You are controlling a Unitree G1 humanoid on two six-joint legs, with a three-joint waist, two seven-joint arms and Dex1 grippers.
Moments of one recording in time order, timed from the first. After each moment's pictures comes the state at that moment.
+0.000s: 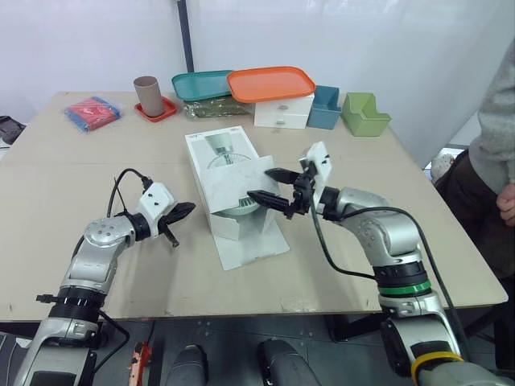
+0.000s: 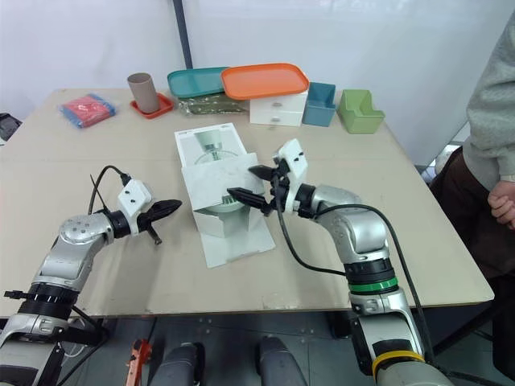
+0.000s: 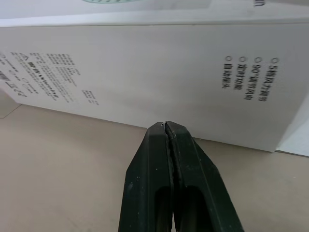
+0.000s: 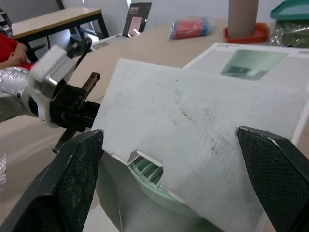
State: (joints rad) left arm -0.45 0.55 -0.02 0.31 -0.15 0.03 -0.83; right arm -0.67 -0.36 0.03 0.01 0.46 0.64 0.81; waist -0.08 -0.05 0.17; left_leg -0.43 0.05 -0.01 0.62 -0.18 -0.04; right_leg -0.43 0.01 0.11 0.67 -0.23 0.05
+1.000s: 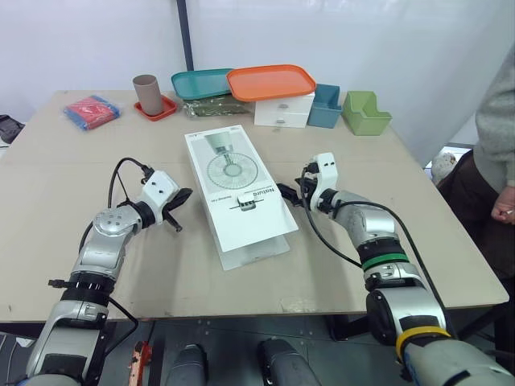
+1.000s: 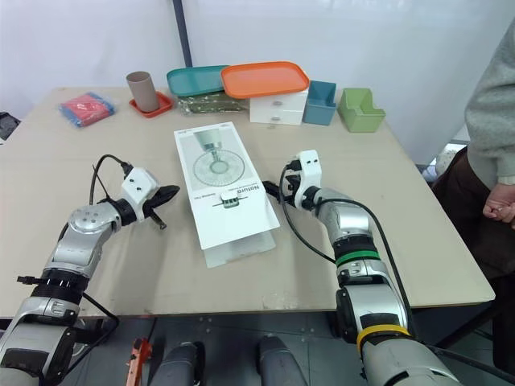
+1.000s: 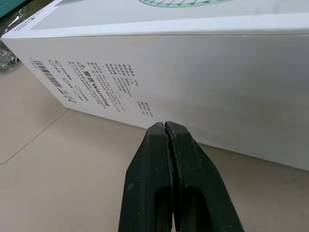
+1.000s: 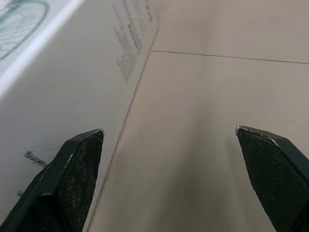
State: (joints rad) left arm -0.56 0.51 -0.03 0.44 -0.08 -0.03 -0.70; right arm -0.85 -0.27 -0.05 0.67 0.27 0.44 0.60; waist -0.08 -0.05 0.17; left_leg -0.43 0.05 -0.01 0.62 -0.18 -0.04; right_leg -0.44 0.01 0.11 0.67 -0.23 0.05
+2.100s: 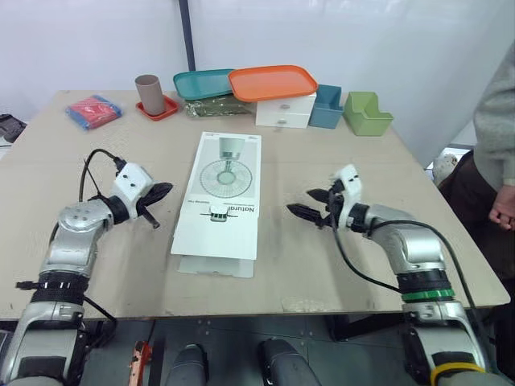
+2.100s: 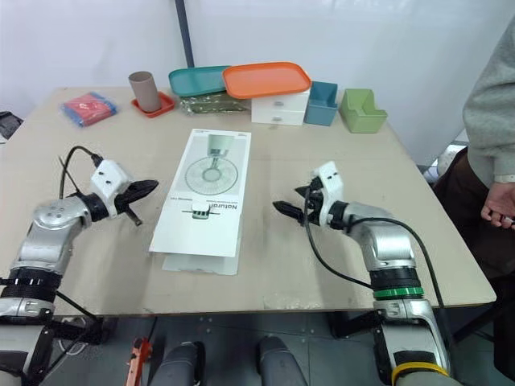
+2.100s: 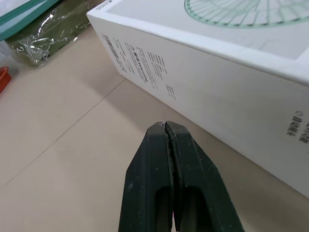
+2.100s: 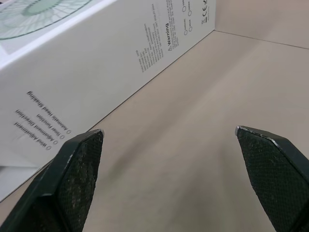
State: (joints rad) left arm -0.54 0.64 0.07 0.39 -0.20 0.01 -0.87; right arm -0.56 -0.49 -0.03 0.19 0.35 0.60 0.83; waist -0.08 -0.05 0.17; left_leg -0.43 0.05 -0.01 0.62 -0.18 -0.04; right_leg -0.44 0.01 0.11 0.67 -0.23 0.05
